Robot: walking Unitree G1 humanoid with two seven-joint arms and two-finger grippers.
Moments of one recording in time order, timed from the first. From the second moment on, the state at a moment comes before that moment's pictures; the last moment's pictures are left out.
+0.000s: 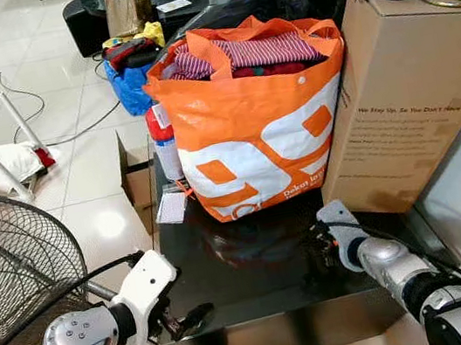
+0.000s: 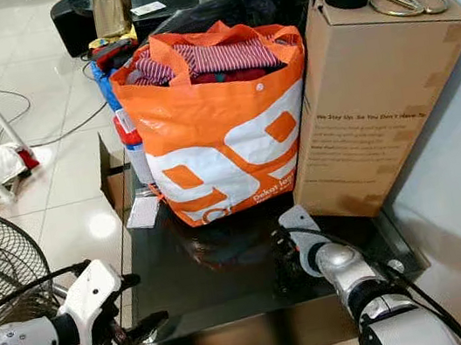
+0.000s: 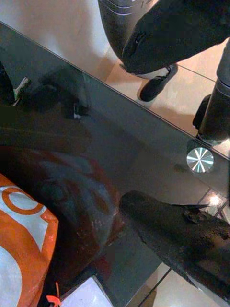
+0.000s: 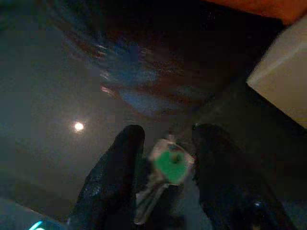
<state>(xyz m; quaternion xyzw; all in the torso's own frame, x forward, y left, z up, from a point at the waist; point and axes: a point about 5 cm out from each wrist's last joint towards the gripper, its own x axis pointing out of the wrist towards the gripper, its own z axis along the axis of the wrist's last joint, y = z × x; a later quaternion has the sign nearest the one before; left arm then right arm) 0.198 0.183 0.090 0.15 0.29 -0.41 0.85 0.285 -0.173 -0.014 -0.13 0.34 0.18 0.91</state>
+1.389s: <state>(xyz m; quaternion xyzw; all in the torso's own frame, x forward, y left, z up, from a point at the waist) 0.169 0.190 0.096 0.15 0.33 -0.42 0.83 0.282 -0.176 -0.019 -0.12 0.35 0.14 0.92</state>
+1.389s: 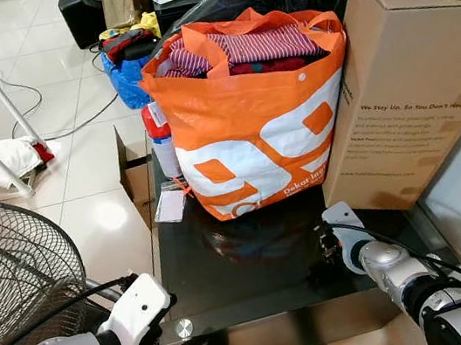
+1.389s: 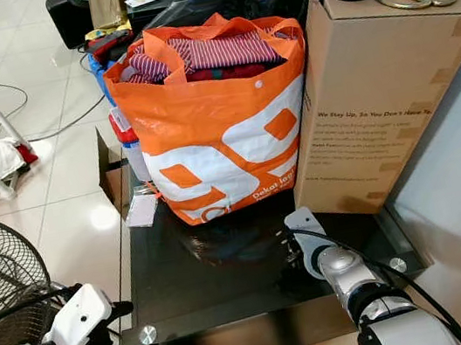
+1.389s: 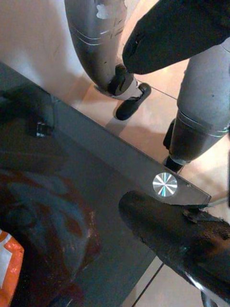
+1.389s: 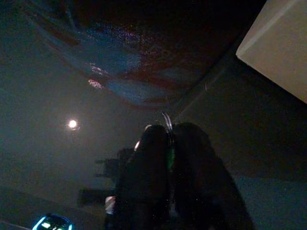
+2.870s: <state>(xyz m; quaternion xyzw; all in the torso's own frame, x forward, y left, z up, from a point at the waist) 0.255 0.166 0.121 0.08 0.10 -0.15 0.98 0.251 -0.178 0.075 0.11 0.09 0.09 0.99</state>
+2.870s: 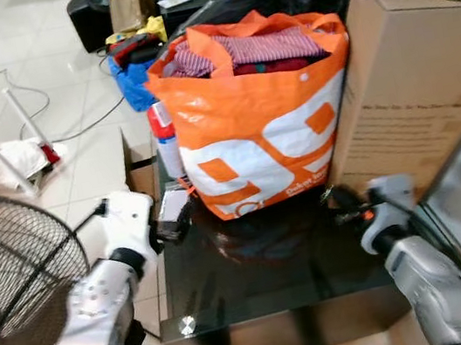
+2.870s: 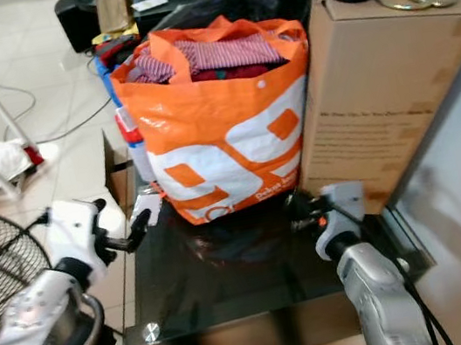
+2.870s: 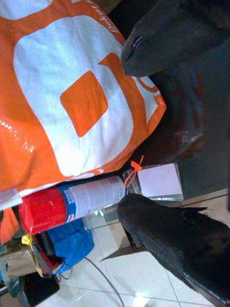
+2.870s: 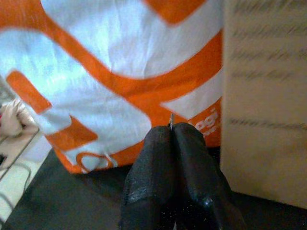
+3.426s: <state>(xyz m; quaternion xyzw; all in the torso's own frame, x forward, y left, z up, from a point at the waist) 0.272 0.163 0.118 0.09 0.08 -0.14 0.98 0.270 -0.176 0.106 0.07 0.08 0.04 0.99</state>
